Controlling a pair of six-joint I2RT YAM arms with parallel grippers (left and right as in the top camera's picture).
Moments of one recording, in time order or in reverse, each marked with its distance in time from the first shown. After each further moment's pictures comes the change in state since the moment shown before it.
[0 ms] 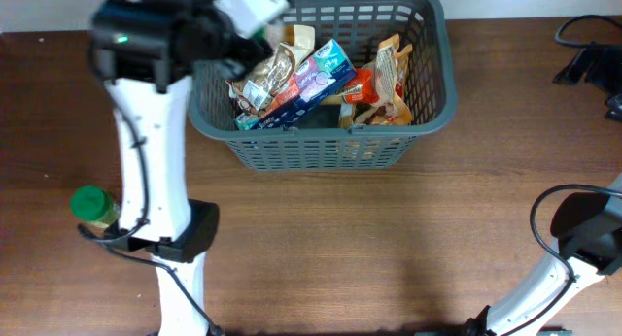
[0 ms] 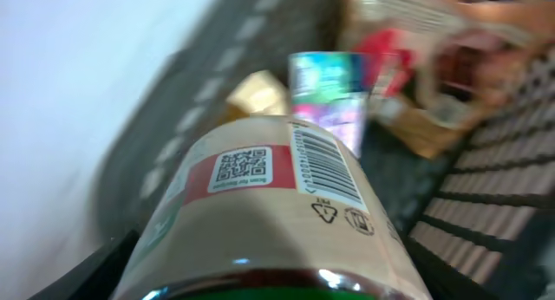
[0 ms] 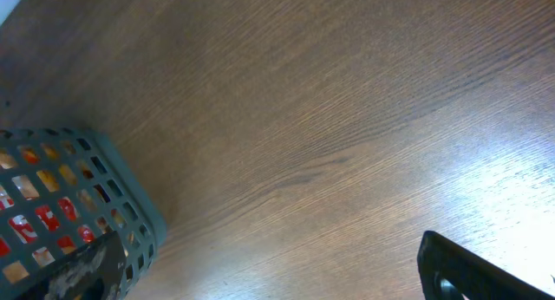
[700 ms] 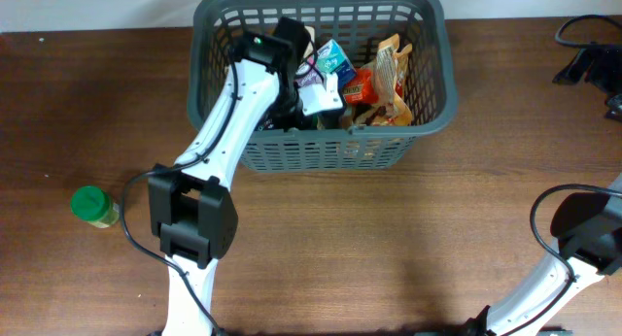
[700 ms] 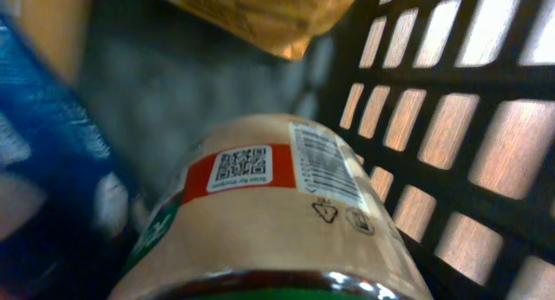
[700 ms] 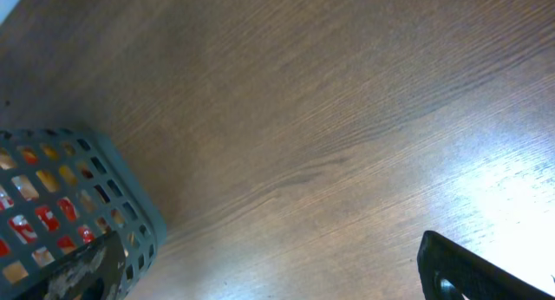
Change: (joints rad) left arm -0.119 0.002 -0.900 0.277 0.017 0.134; right arm 0.000 0.000 0.000 0.000 0.000 0.000
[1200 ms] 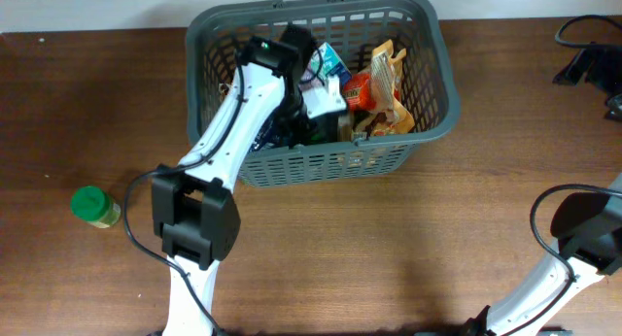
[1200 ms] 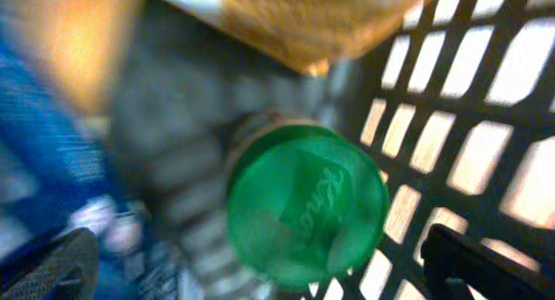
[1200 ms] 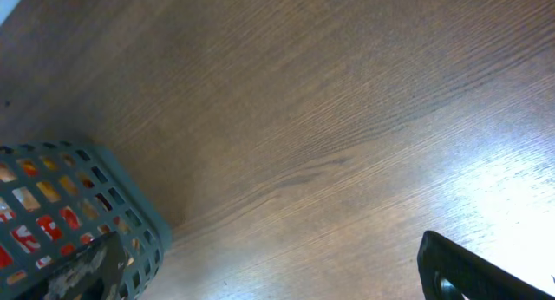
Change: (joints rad) left arm -0.015 -0.002 0.034 -0.021 -0.005 -0.137; right arm 0.000 0.000 0.000 0.000 0.000 0.000
